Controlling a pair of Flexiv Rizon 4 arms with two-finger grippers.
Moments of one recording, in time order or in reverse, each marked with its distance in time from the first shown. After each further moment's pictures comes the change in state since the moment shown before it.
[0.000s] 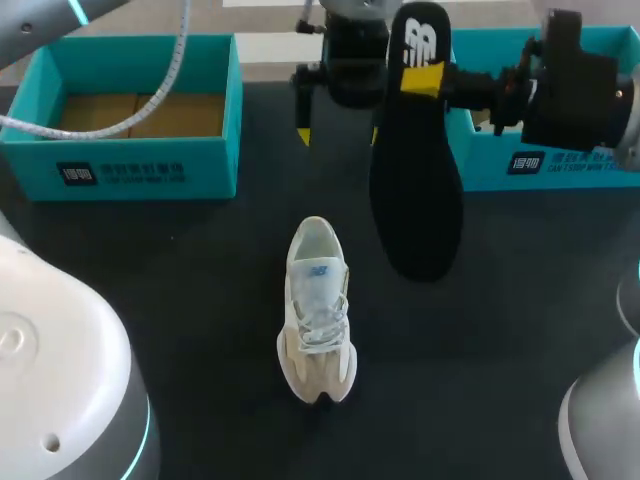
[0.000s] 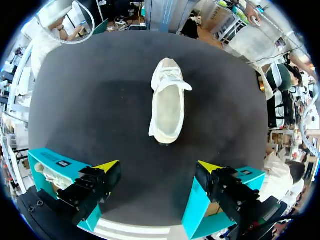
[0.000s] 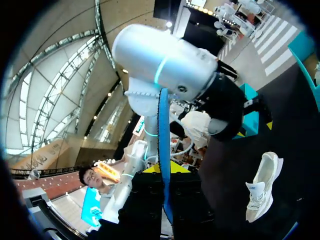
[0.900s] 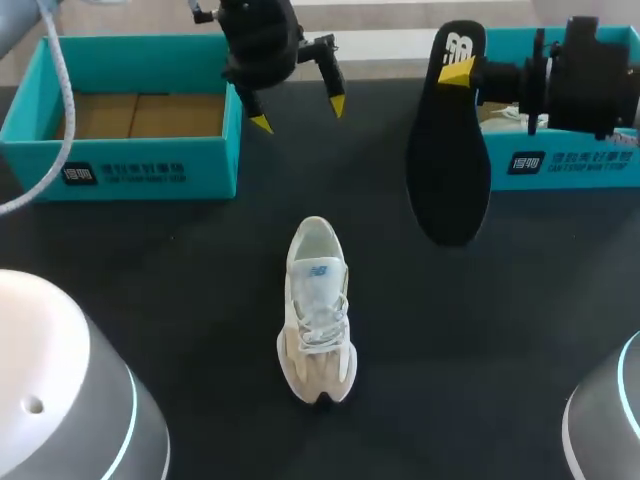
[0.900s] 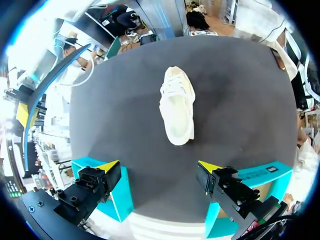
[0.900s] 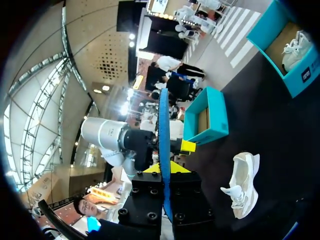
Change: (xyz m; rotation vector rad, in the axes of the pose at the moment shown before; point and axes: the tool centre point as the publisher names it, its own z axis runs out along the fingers) left arm 0.047 -0.014 -0.041 0.012 -0.409 0.144; right arm -0.077 0.055 -0.023 -0.076 -0.195 0.211
